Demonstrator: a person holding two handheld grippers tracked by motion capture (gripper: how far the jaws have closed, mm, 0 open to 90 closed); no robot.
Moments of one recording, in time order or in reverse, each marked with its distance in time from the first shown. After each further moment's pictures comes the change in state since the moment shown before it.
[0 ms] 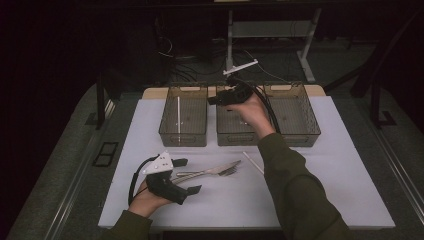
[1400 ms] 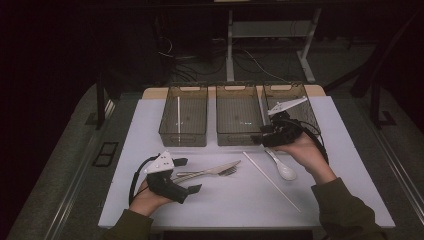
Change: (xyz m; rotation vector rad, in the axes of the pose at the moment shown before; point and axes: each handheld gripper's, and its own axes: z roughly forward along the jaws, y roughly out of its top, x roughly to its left) left arm 0.002 0.000 0.002 0.013 0.016 -0.002; right arm 0.016 -0.113 -0.112 0.143 -0.105 -0.053
